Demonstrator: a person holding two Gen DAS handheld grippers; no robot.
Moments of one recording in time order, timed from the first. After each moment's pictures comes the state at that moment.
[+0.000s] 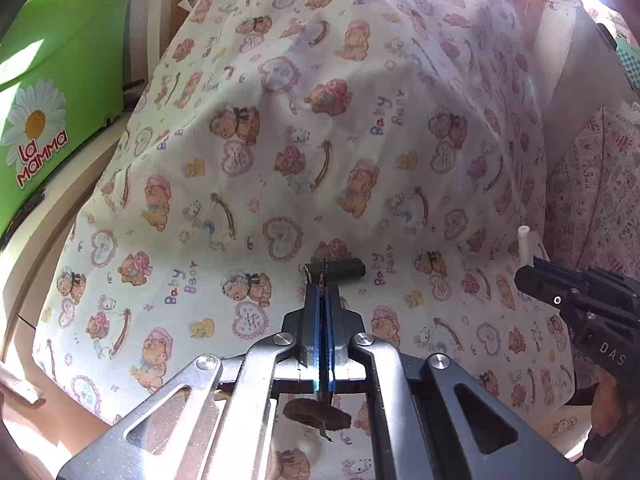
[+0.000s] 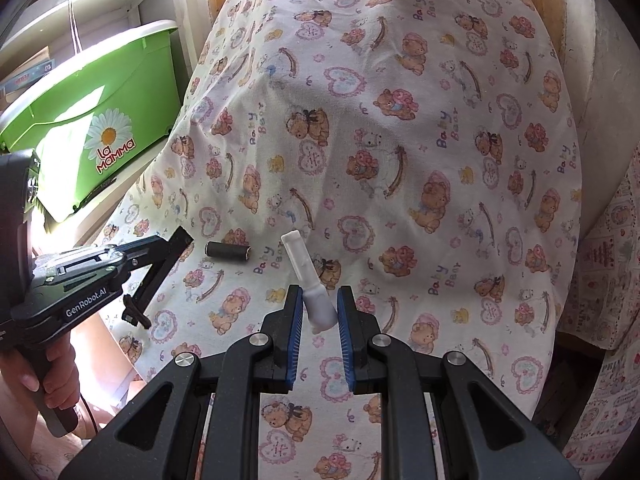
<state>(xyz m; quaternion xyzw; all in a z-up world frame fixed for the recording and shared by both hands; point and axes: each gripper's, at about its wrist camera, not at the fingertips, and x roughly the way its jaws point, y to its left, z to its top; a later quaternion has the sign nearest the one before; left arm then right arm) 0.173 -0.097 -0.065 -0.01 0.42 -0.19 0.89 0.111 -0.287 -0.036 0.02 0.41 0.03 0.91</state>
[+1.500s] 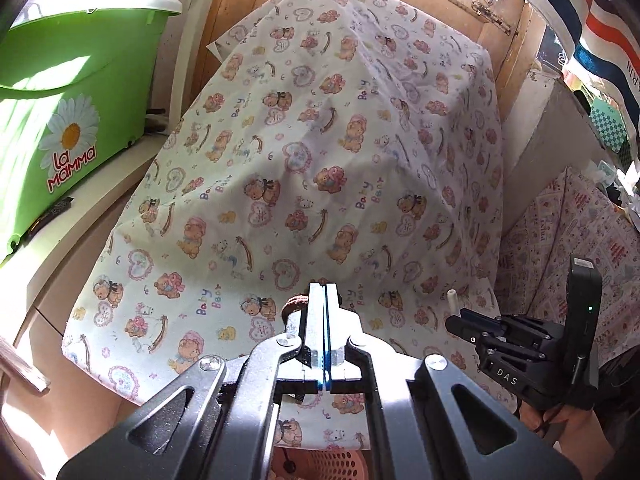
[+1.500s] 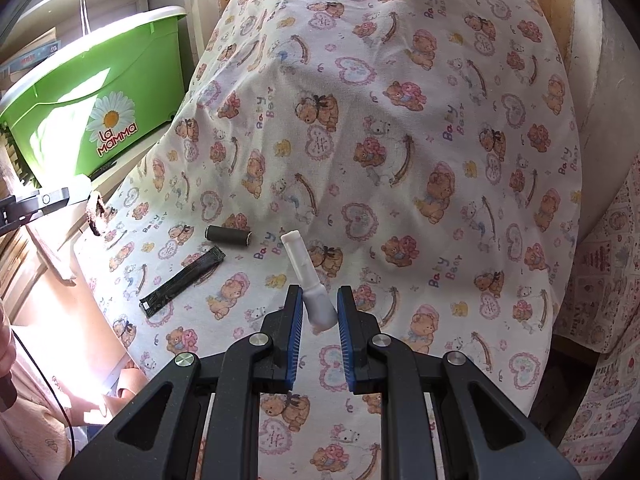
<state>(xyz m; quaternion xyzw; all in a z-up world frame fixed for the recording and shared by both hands) 0.135 -0.045 0.001 -0.08 0.36 -0.22 0.90 0.106 -0.279 -0.040 0.00 0.41 0.03 0.91</state>
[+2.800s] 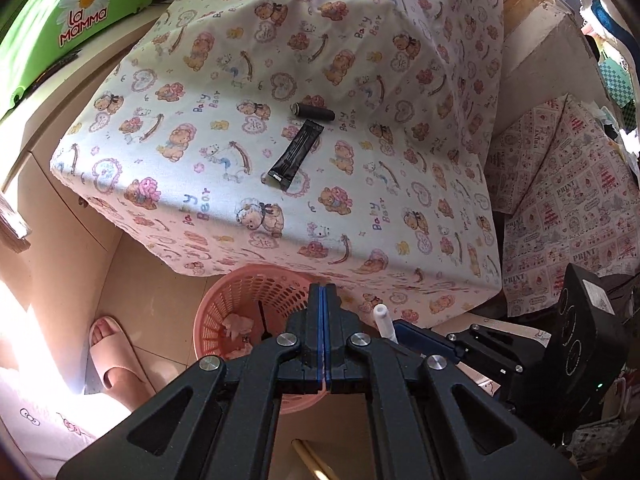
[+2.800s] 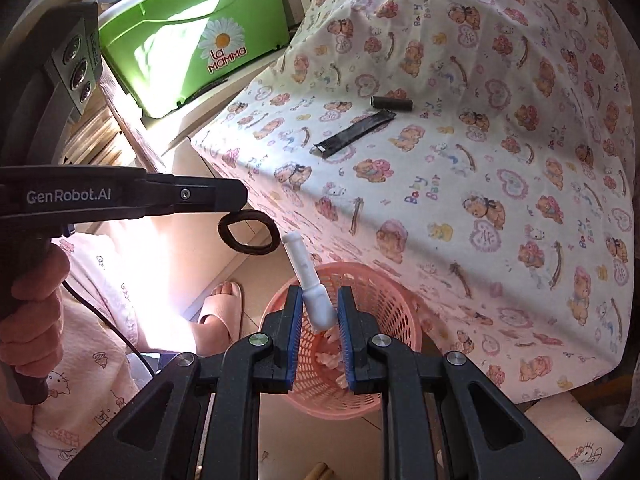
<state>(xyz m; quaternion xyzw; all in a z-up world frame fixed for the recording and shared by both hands) 0.045 -0.037 -0.065 -0.08 0.54 -0.23 0.81 -0.018 -0.175 -0.090 0.04 0.49 0.15 0.86</state>
